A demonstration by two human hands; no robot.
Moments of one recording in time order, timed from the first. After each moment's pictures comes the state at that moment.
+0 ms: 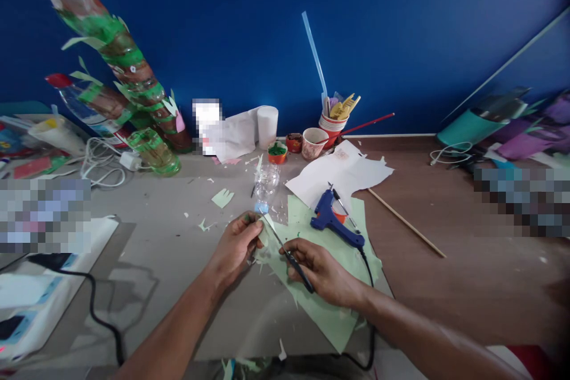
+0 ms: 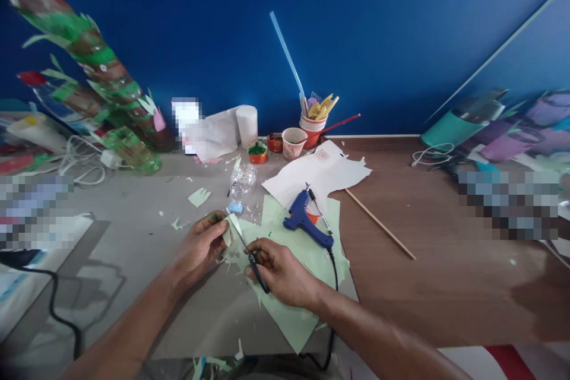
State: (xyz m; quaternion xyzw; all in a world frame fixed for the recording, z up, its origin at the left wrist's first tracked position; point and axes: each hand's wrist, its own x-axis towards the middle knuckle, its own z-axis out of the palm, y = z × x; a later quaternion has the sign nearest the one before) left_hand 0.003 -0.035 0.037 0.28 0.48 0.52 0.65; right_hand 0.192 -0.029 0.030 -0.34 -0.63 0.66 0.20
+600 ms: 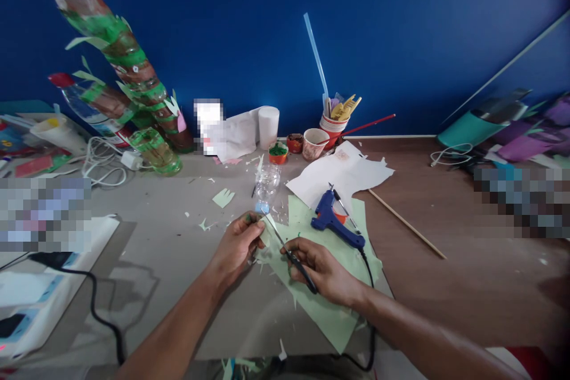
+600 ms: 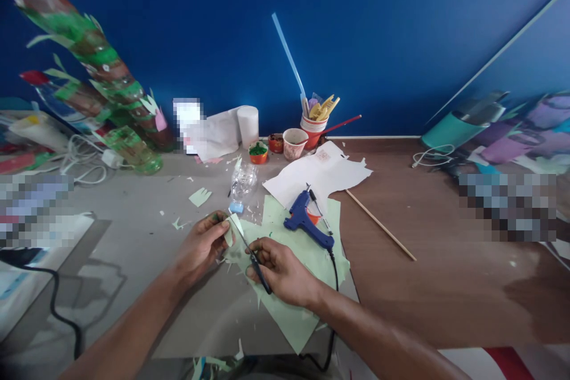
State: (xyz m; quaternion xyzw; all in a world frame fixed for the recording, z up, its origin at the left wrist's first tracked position) left_hand 0.003 -0.033 0.032 0.28 0.48 0.52 0.65; right_hand 0.192 -0.030 0.028 -0.33 -0.60 0.69 0.22
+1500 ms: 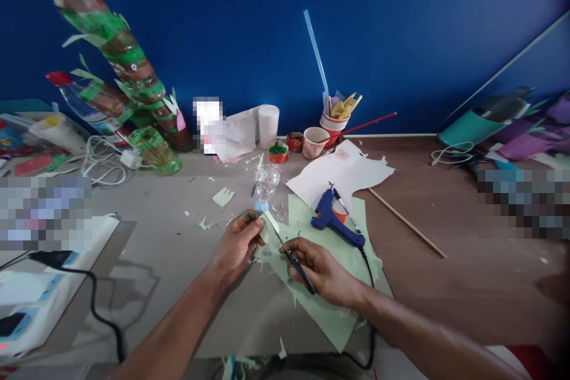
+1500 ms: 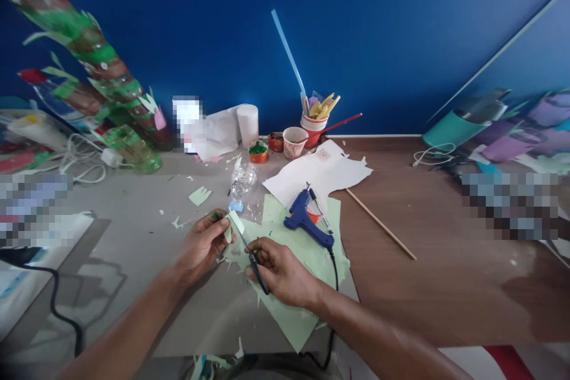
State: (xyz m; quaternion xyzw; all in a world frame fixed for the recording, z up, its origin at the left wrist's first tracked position) left_hand 0.004 -0.033 0.034 0.27 0.47 0.54 0.65; right_hand 0.193 -0.030 0.031 -0.34 -0.63 0.66 0.21
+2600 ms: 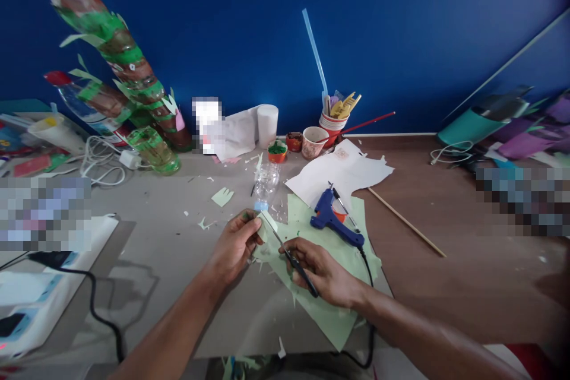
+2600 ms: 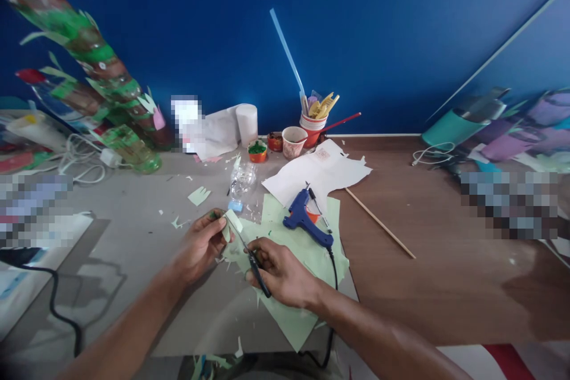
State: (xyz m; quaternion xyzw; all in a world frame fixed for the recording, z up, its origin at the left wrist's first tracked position) left_hand 0.003 -0.032 0.033 0.26 0.46 0.55 0.65; right_hand 0.194 -0.031 0.041 -0.33 -0.61 0.69 0.20
